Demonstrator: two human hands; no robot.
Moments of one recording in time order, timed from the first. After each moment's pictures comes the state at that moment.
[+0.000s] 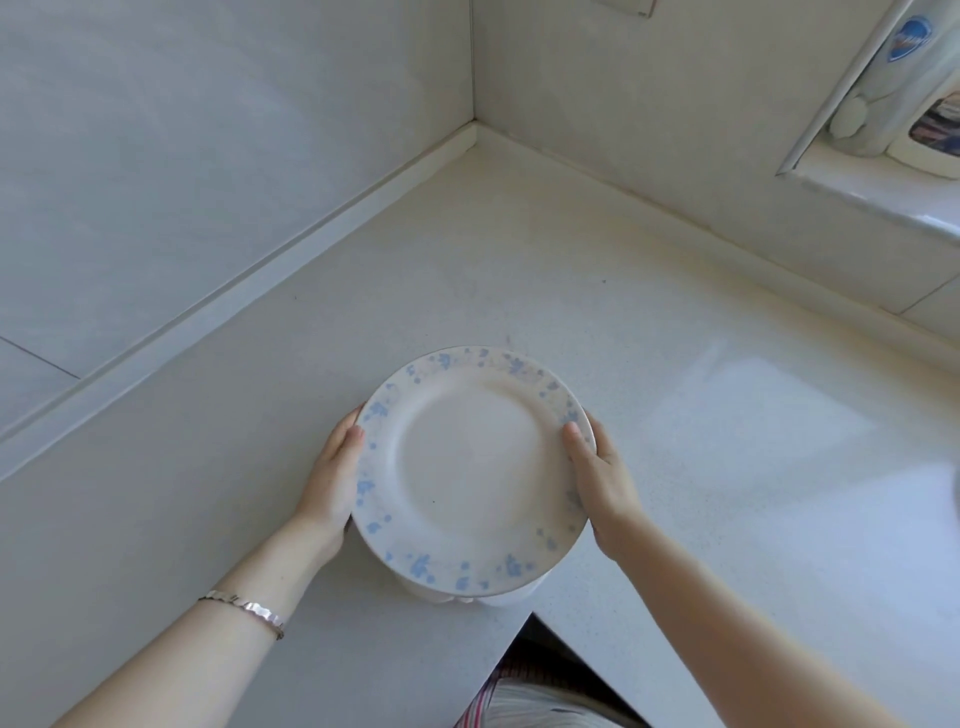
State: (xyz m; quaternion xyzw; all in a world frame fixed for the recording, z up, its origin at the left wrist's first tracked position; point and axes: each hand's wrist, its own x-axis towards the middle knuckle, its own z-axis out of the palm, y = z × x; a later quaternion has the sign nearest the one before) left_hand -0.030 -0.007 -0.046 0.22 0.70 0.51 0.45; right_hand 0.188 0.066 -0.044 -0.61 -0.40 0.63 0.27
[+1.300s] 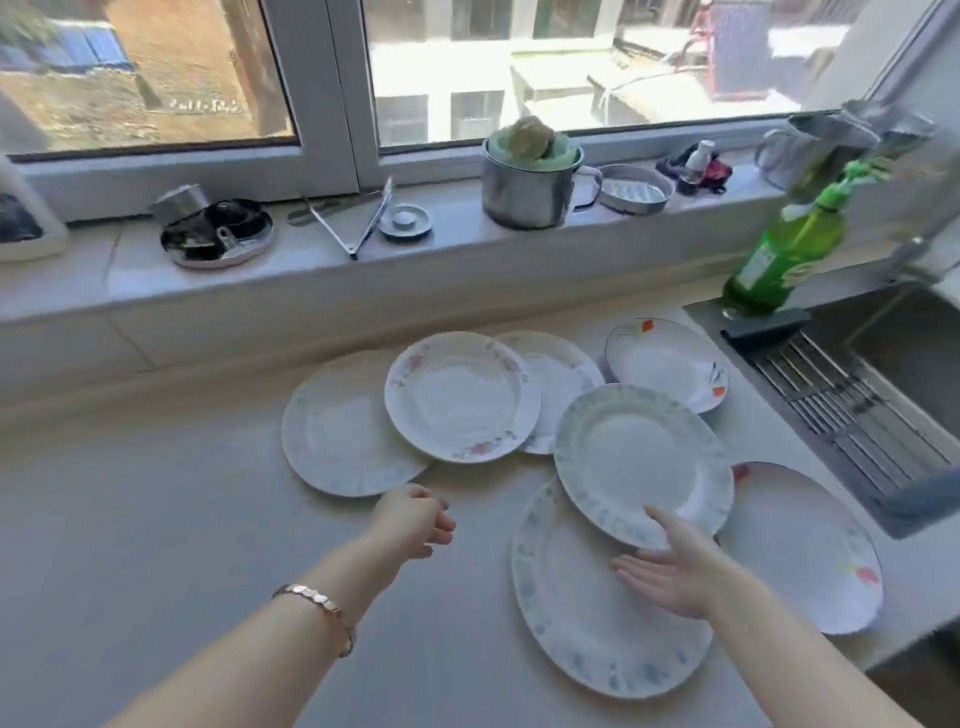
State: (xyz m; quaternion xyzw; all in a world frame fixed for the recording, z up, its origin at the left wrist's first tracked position) left_hand 0.636 0.052 -0.033 0.56 0.56 -0.03 0.61; right_hand 0.819 -0.135 -0.045 -0.62 0.31 0.50 0.52
